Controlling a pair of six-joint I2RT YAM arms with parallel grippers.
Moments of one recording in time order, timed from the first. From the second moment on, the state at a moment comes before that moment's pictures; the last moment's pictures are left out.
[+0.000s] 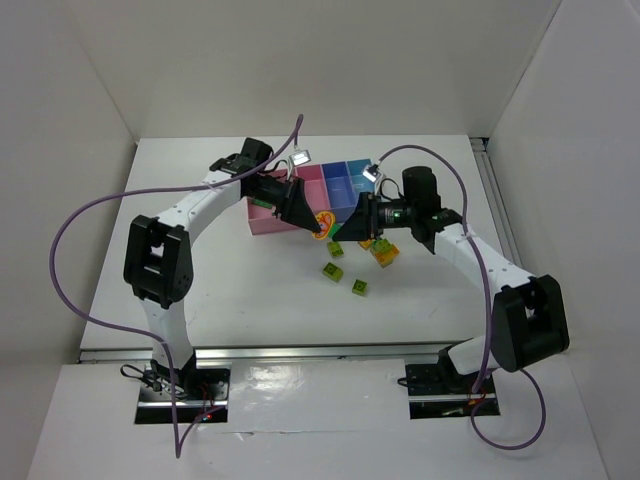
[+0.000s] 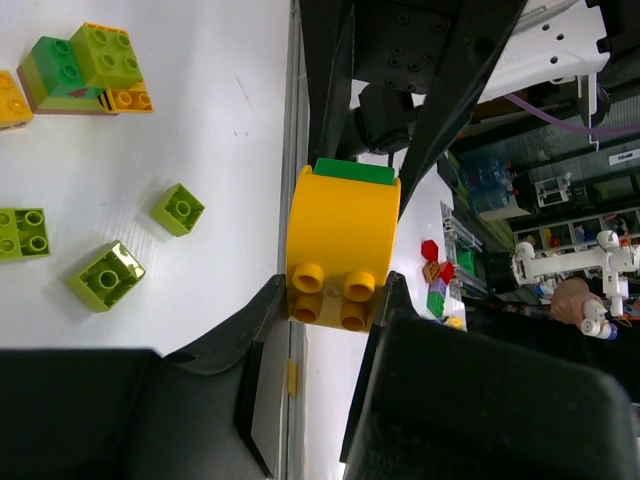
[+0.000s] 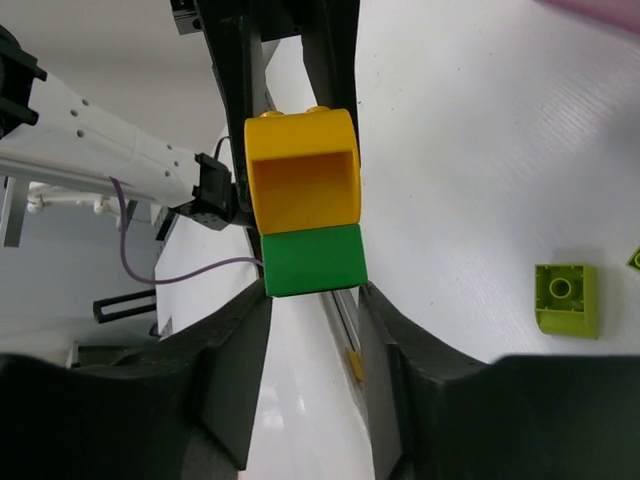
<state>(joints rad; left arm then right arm) -0.34 1.92 1.61 -0.72 1.34 0.10 0.32 1.40 0.98 -0.08 -1.02 0.47</state>
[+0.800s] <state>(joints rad) -0.34 1.92 1.60 -0.73 1.38 0.11 0.31 1.42 0.97 0.00 -1.06 0.53</state>
